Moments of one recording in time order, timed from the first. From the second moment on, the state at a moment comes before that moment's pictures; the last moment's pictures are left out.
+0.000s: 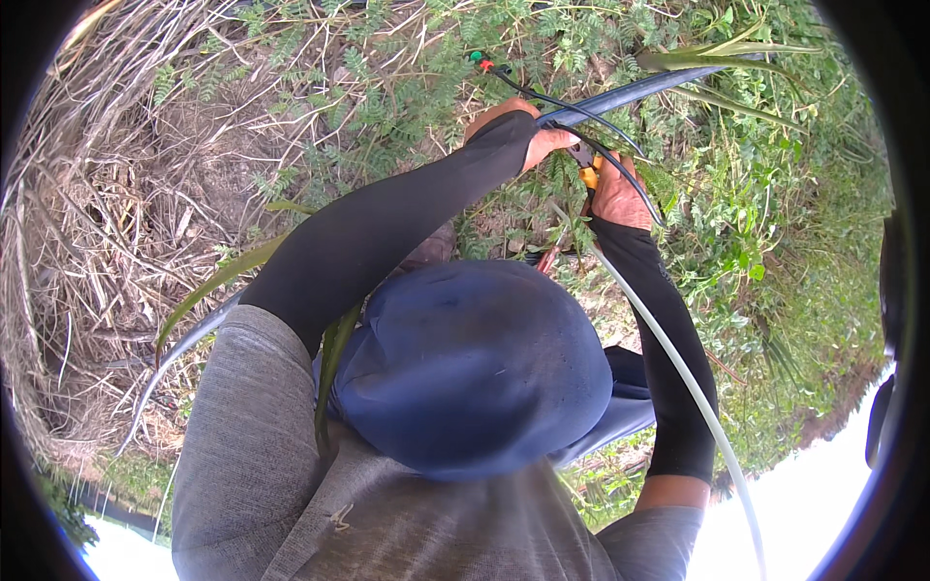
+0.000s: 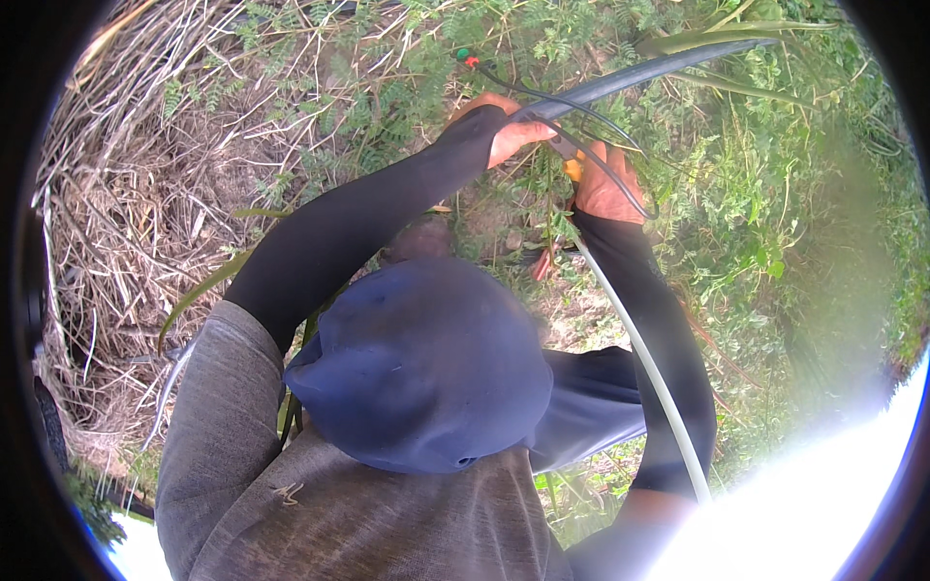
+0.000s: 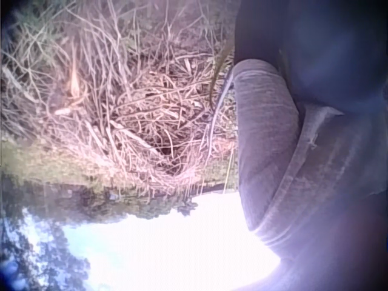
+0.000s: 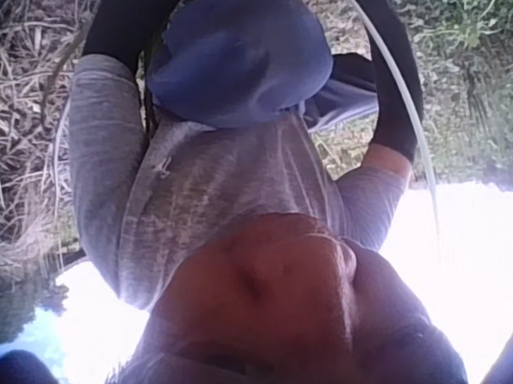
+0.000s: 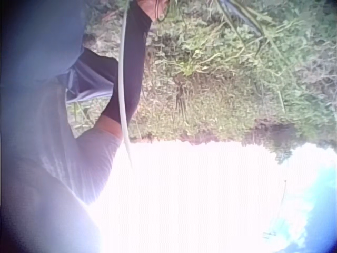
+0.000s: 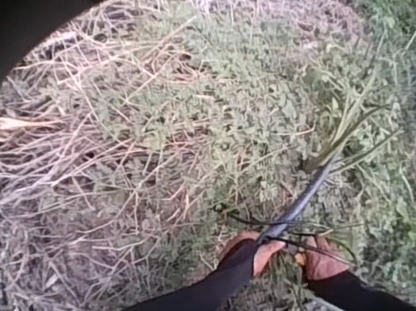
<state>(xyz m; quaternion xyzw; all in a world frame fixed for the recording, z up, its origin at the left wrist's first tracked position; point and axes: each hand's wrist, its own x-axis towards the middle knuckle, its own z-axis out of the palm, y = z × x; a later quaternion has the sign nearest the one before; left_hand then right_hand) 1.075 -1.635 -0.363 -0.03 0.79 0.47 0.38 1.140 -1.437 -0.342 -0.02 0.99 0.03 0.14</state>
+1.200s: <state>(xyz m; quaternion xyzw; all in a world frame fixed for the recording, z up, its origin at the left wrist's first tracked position) 1.008 -1.617 -0.372 -0.26 0.45 0.77 0.37 1.248 -1.315 -0.427 0.10 0.95 -0.05 0.31</state>
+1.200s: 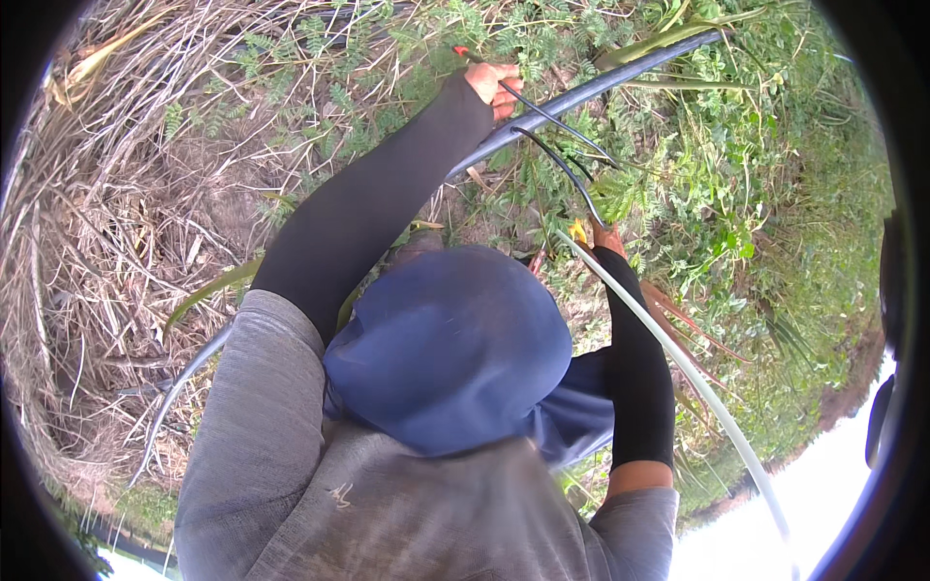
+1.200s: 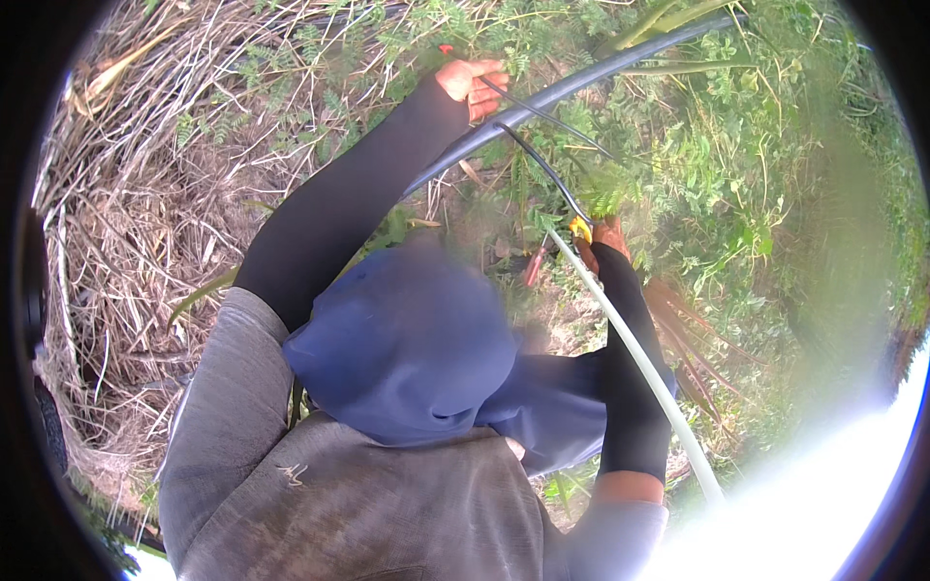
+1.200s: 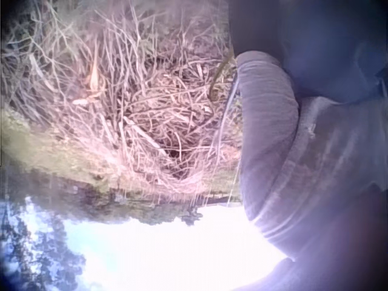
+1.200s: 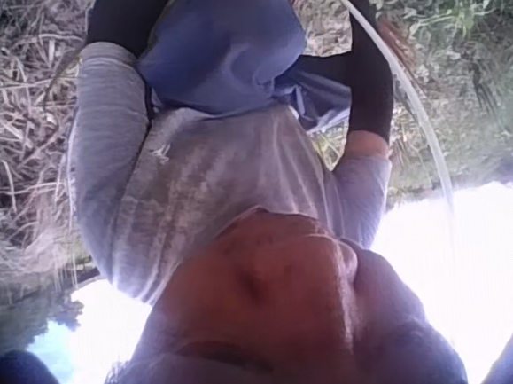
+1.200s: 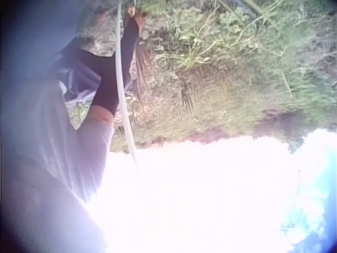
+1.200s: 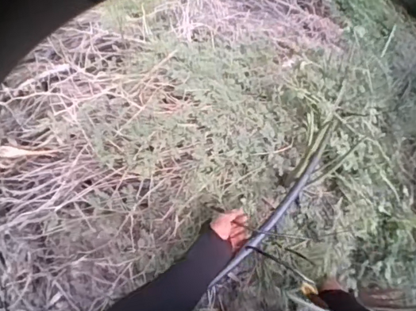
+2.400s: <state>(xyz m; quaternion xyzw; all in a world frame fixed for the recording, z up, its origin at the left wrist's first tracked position) 1.092 -1.543 0.018 0.49 0.77 0.40 -0.05 1.158 -1.383 0.062 -0.11 0.71 -0.65 -0.26</state>
